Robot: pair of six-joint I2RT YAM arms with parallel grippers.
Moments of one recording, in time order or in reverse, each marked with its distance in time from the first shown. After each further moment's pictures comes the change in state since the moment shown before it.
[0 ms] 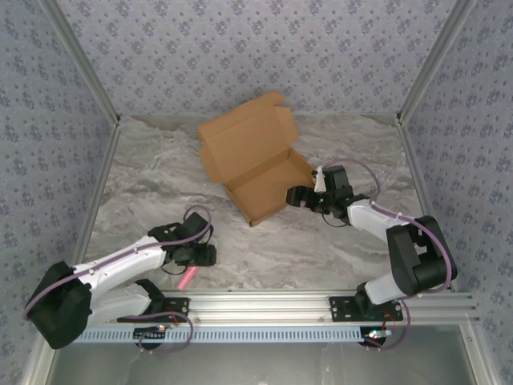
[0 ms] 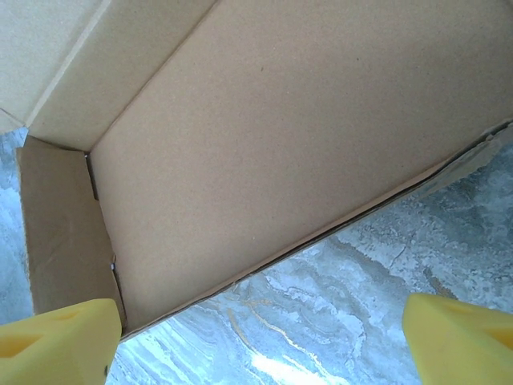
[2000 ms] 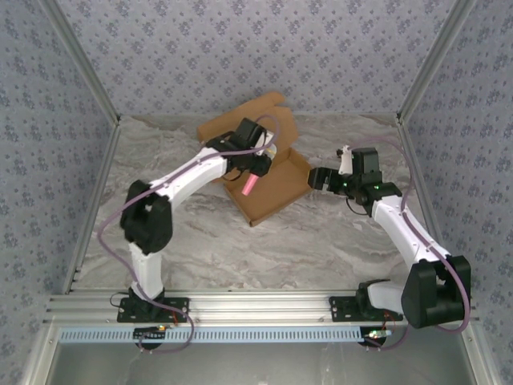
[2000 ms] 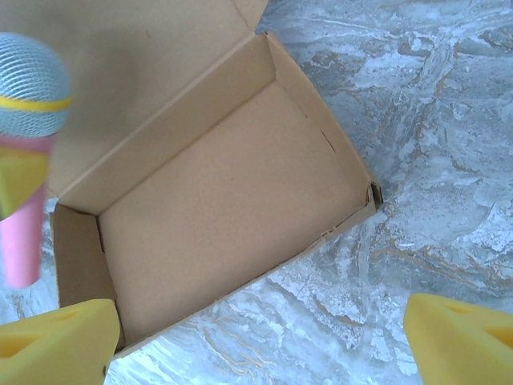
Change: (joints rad) left arm 0.071 0.905 1.247 0.017 0.047 0.582; right arm -0.164 -0.224 0.190 -0.357 0.063 -0.192
